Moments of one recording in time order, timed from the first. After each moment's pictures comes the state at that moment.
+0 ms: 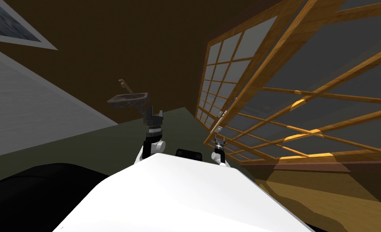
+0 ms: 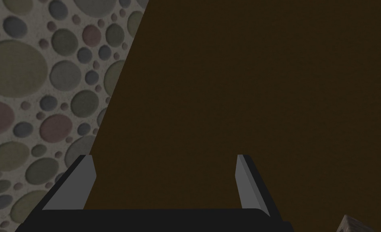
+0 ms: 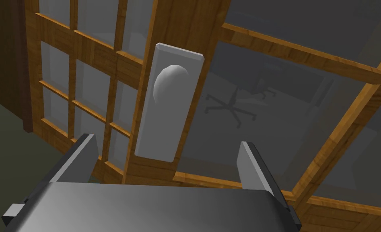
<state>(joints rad) -0.03 -0.19 0.06 -0.71 -0.56 -0.85 -1.19</state>
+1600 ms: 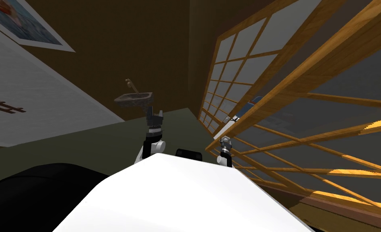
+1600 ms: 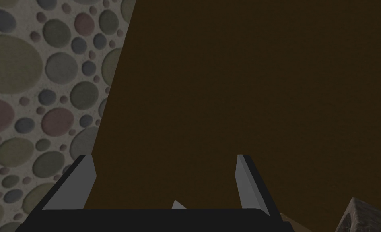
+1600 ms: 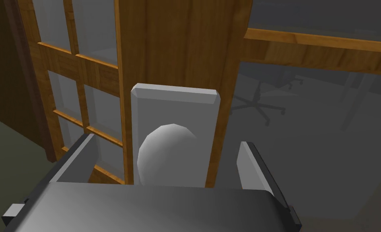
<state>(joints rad) 0.00 -0.29 0.06 -0.66 -0.62 -0.89 -1.44</state>
